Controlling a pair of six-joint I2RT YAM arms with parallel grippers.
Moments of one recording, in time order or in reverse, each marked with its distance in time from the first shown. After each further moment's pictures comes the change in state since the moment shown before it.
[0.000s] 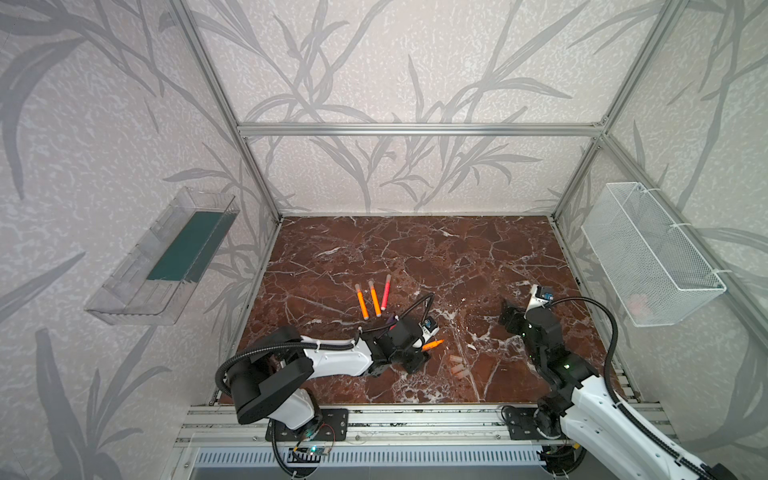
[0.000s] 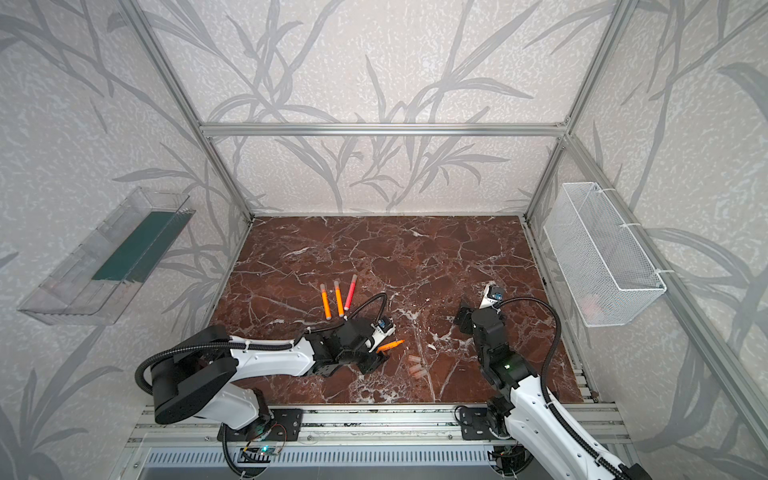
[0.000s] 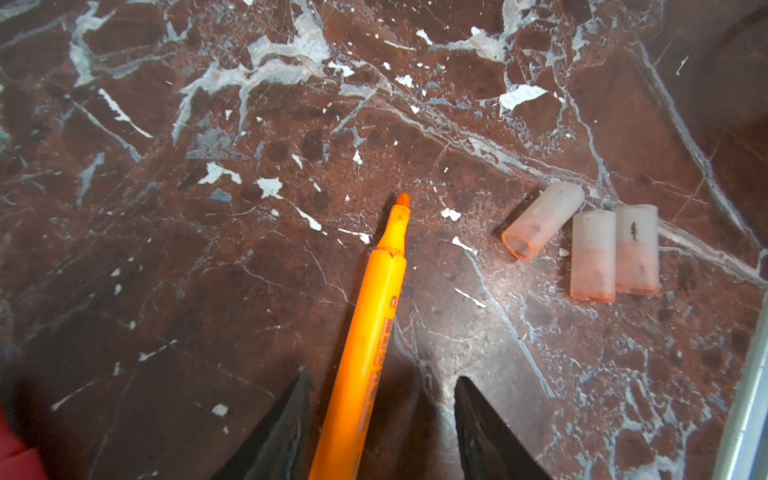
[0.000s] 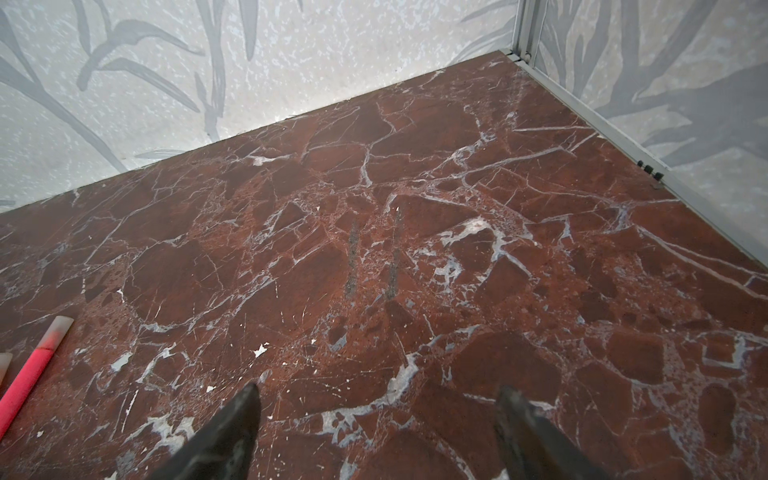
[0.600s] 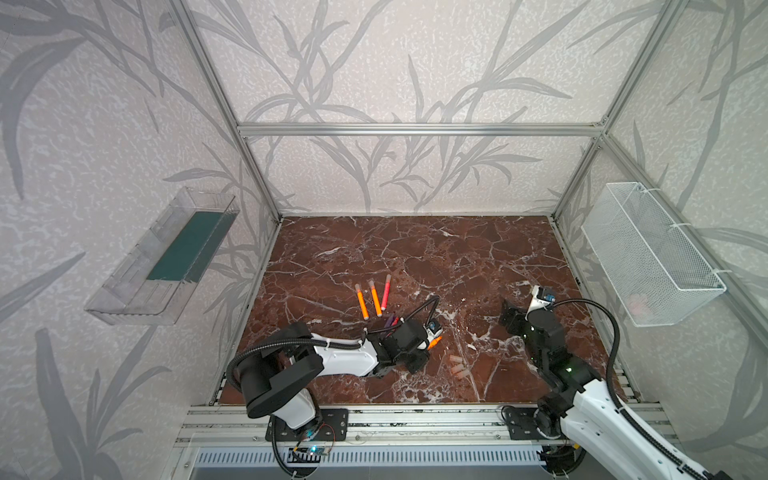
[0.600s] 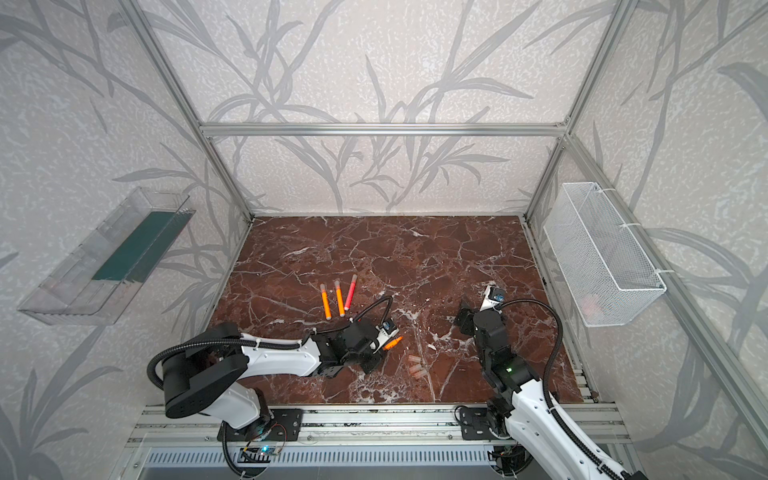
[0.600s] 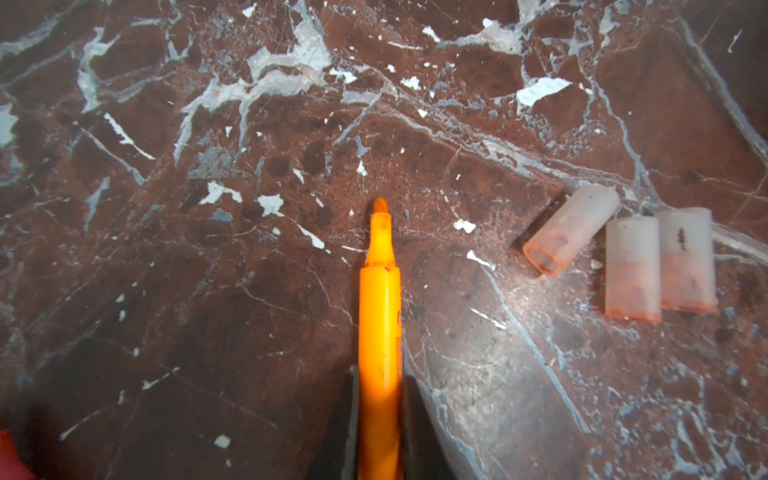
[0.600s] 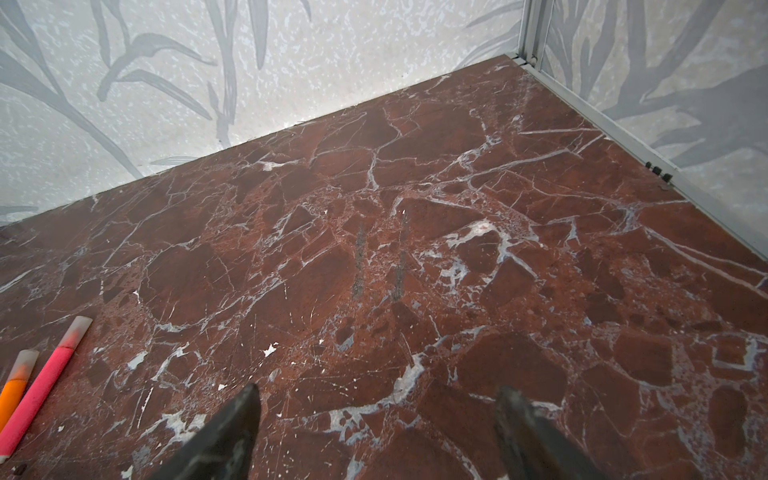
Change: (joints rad) left arm -0.026 0.049 0.023 0.028 -0.072 0.033; right arm 0.000 -0.043 -0.011 -0.010 -0.023 0.005
